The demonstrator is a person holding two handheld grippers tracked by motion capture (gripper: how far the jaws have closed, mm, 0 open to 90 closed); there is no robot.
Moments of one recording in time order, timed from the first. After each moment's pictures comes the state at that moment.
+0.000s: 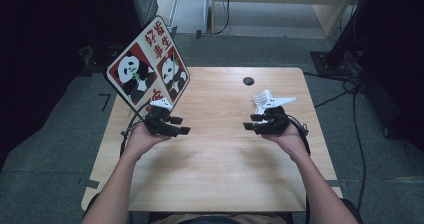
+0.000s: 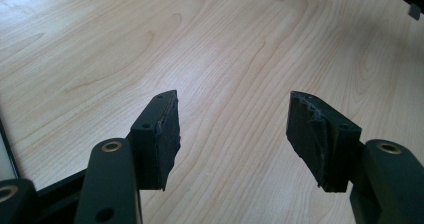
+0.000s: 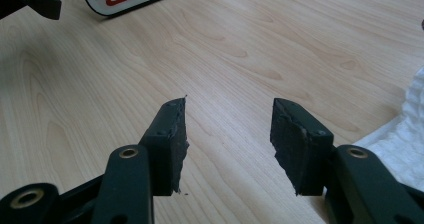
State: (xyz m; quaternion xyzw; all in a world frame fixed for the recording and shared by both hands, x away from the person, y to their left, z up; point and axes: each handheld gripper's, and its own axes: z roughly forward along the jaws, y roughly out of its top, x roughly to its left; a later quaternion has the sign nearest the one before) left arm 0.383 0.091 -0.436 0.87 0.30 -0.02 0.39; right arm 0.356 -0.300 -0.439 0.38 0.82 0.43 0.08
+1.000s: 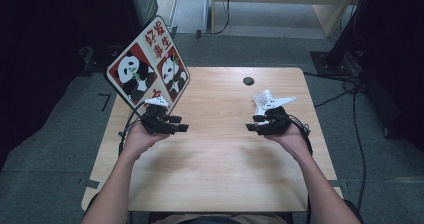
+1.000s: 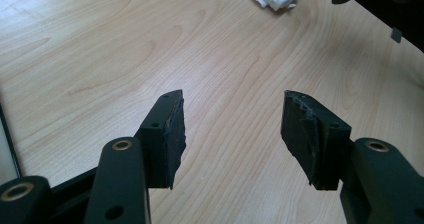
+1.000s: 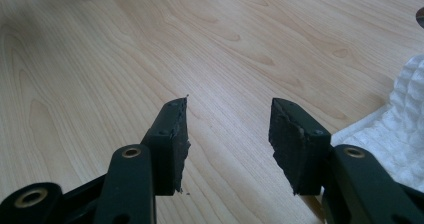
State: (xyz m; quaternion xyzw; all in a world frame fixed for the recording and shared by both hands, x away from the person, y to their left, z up) left arm 0.384 0.100 -0.430 0.85 0.32 -0.03 0.42; right arm 0.358 -0.304 -0.441 0.36 0.84 0.40 0.08
